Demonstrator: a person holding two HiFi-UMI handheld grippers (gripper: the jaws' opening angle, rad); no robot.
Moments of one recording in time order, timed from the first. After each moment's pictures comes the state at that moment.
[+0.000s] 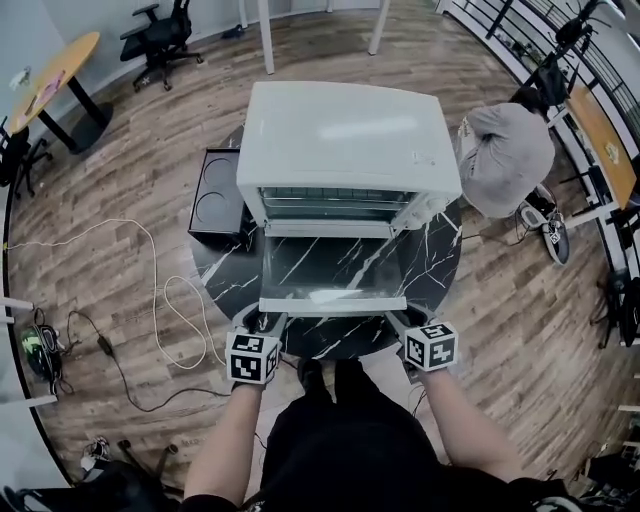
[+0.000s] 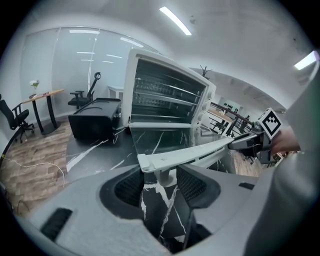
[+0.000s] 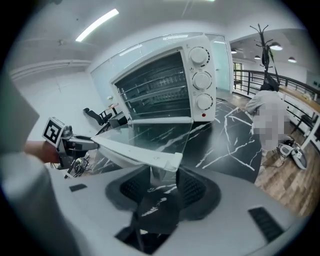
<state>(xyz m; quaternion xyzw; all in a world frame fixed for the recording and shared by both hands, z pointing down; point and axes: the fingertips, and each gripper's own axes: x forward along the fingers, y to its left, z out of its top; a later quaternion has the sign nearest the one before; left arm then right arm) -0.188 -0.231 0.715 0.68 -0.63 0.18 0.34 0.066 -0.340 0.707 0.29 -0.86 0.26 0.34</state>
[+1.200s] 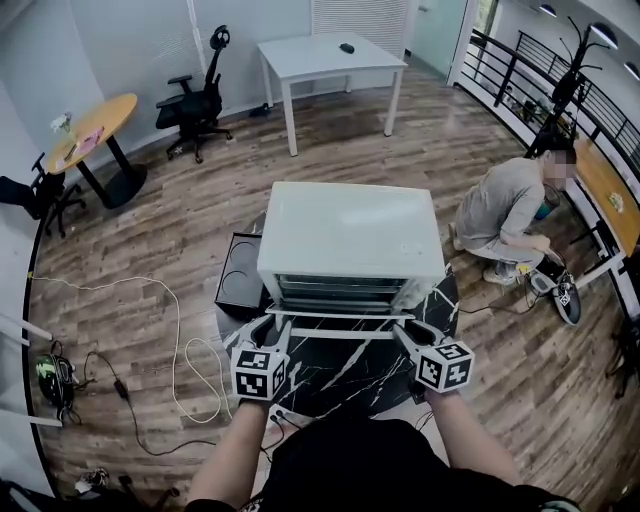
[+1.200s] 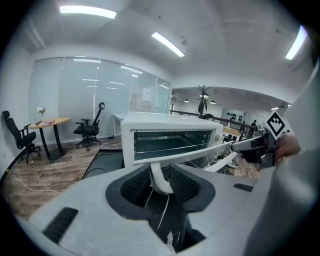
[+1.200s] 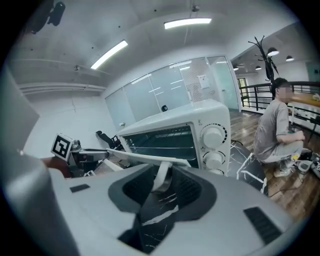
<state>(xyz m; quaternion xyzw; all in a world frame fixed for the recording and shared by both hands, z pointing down) -0.227 -0.331 0.560 0.67 -0.69 0.13 0.22 0.013 -0.437 0.556 0.27 -0.92 0.23 0.19</state>
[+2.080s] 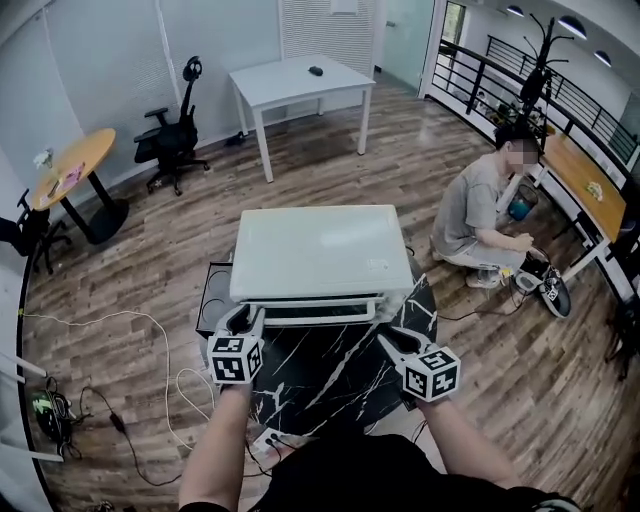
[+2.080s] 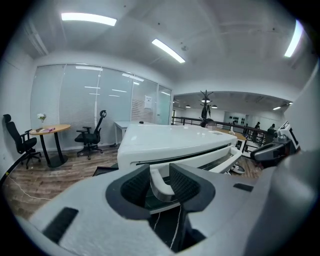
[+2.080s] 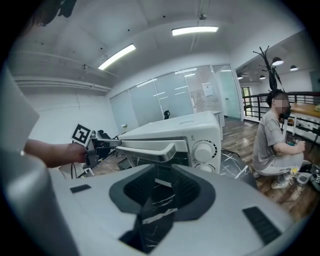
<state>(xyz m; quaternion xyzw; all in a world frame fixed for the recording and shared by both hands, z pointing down) -0.263 -0.395 0.532 0.67 -0.72 0.11 0.18 0.025 -0.447 0.536 0.26 -0.93 0.18 0.18</state>
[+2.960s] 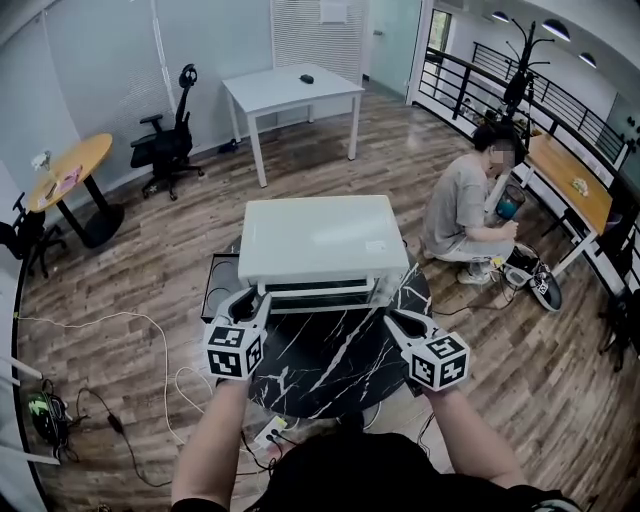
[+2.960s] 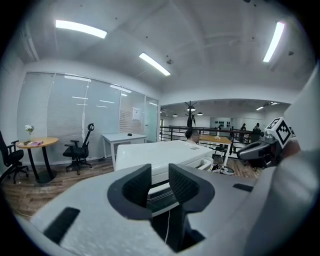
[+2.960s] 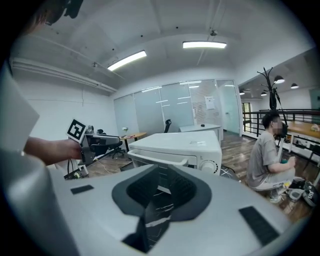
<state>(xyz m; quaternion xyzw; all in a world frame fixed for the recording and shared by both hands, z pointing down) -0.227 -0.354 0.454 0.73 -0.67 0.09 0.11 0.036 -0.401 0.470 0.29 -0.94 0.12 0.15</state>
